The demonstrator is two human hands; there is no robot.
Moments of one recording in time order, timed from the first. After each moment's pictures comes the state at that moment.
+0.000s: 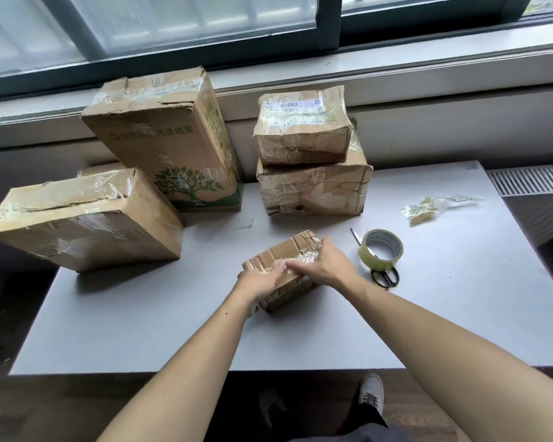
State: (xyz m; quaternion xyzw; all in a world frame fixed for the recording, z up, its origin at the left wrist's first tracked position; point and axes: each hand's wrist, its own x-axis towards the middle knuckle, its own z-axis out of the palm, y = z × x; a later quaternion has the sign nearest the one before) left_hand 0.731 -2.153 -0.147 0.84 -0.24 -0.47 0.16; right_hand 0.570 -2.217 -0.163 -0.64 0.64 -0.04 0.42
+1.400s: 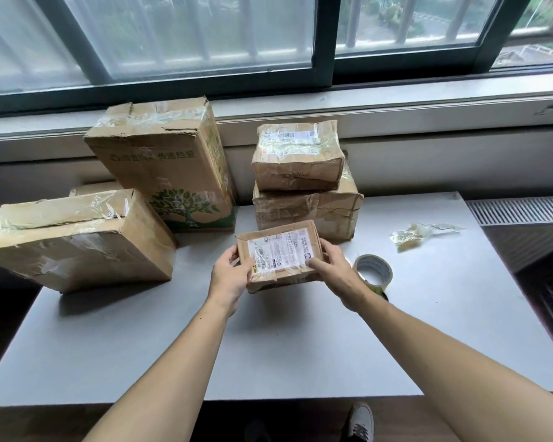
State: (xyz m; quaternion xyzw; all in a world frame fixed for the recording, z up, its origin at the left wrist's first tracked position) left_hand 0.754 -2.181 -0.124 0.71 -0.24 -0.44 0.50; right_hand 0.547 -2.232 -0.143 -0.54 0.53 -0.26 0.60
